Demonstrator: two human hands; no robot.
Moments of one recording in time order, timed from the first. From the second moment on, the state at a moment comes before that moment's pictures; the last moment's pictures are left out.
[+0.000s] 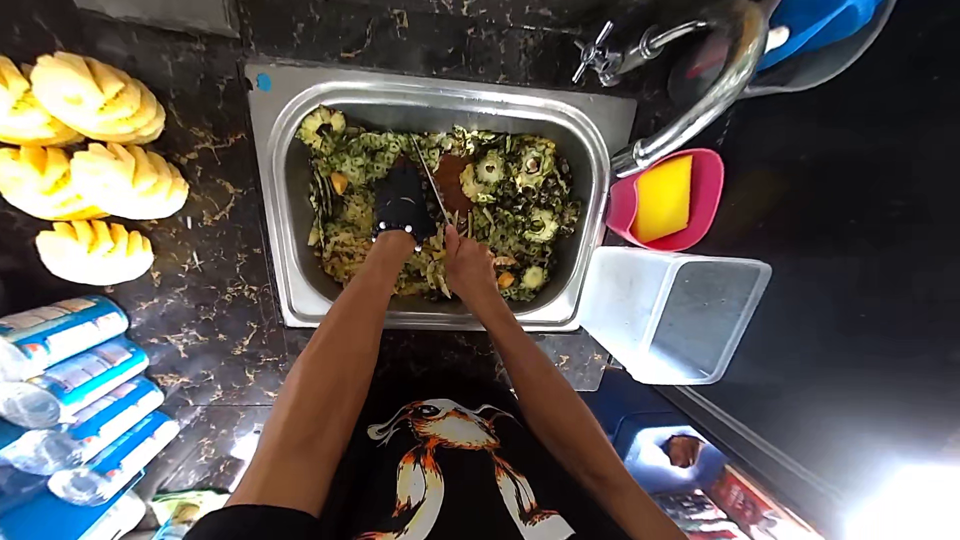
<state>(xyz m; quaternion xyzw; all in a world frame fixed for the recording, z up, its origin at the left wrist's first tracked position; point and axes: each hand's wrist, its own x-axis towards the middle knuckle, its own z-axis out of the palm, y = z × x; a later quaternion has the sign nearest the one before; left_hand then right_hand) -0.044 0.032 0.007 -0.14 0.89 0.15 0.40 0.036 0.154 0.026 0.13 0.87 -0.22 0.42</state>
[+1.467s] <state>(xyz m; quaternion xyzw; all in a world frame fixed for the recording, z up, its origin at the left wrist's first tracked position) 0.012 0.029 0.039 -0.14 0.94 0.23 0.22 0.067 0.179 0.052 0.18 0.83 -0.34 0.41</state>
